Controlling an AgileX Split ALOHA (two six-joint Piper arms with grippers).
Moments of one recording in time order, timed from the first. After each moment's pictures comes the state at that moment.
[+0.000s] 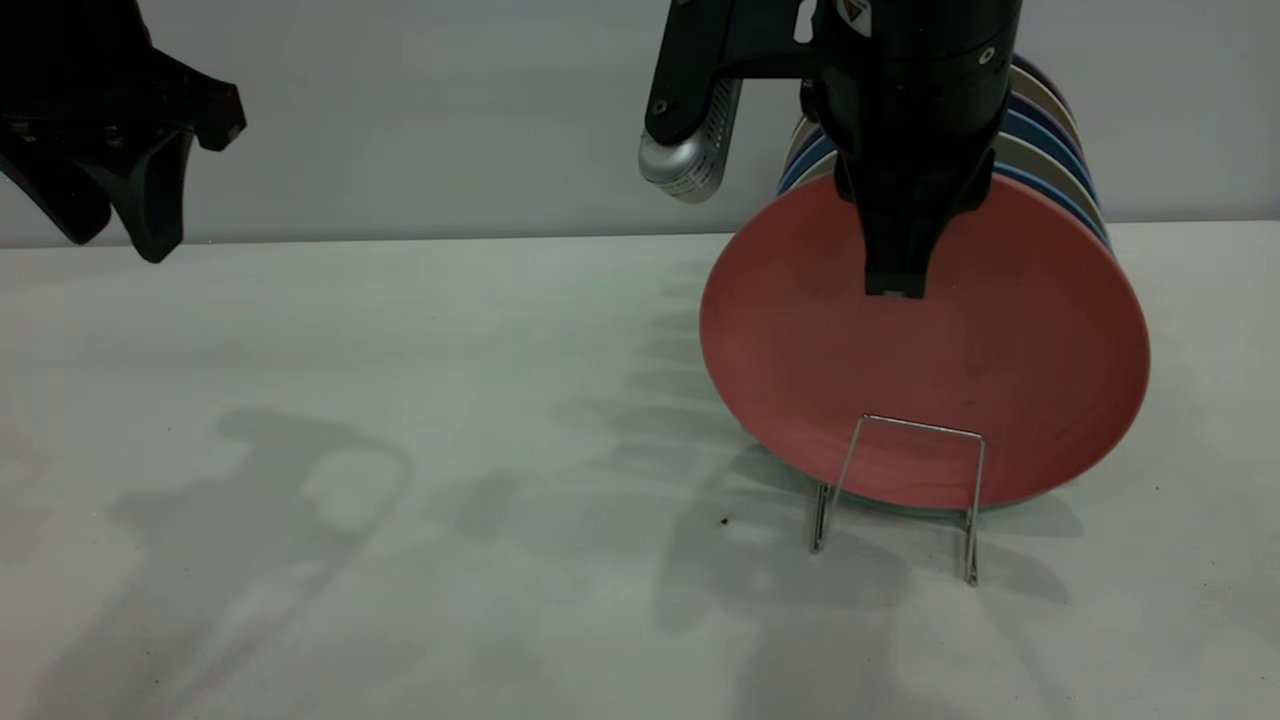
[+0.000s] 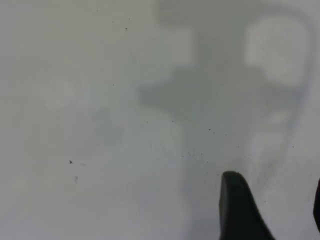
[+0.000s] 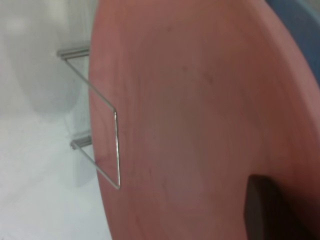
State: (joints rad) left arm -0.24 1.82 -1.32 0.20 0.88 -0.14; right arm 0.75 1.87 -1.30 -0.66 0.84 -0.14
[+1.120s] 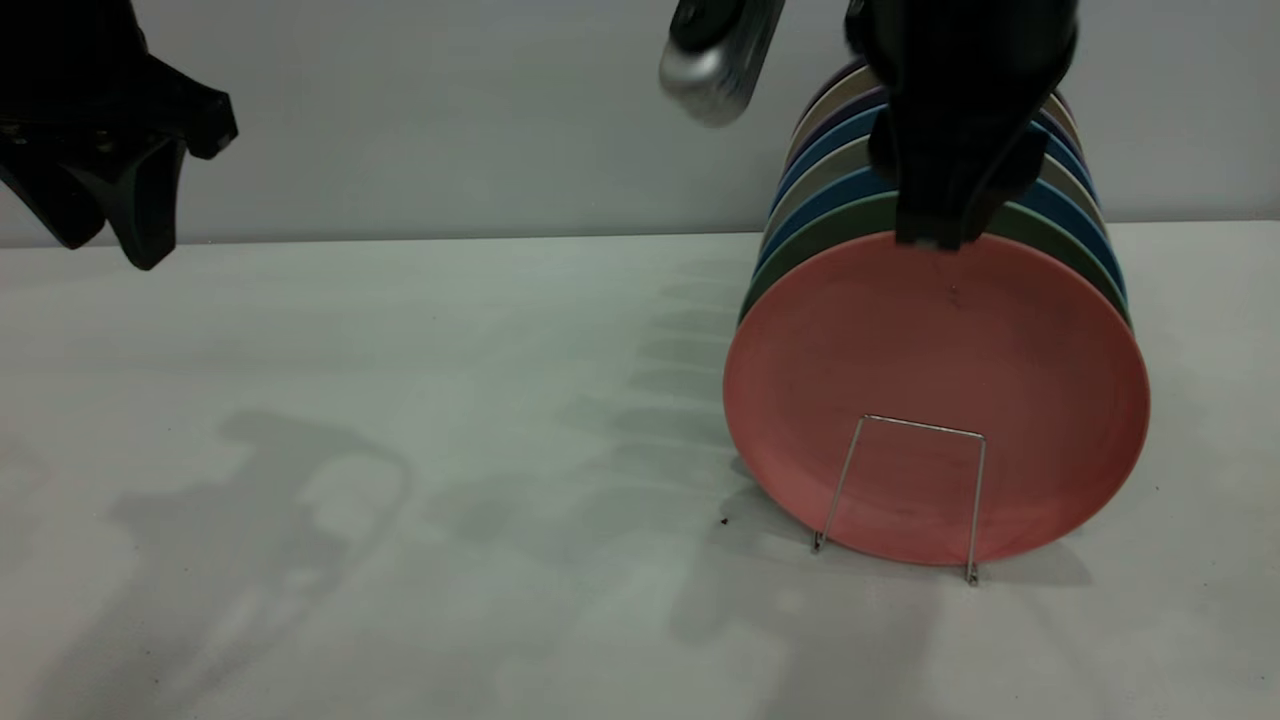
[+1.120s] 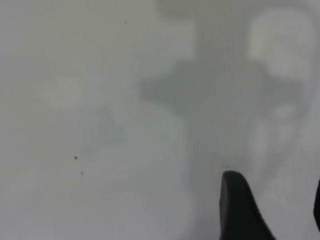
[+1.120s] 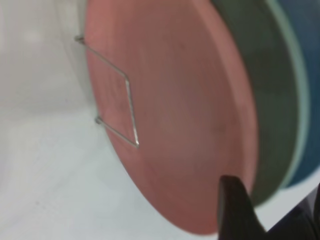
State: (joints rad) left arm -0.24 1.82 -1.32 0.20 0.91 -0.09; right arm 0.75 1.78 -1.30 -0.57 0.95 -0.12
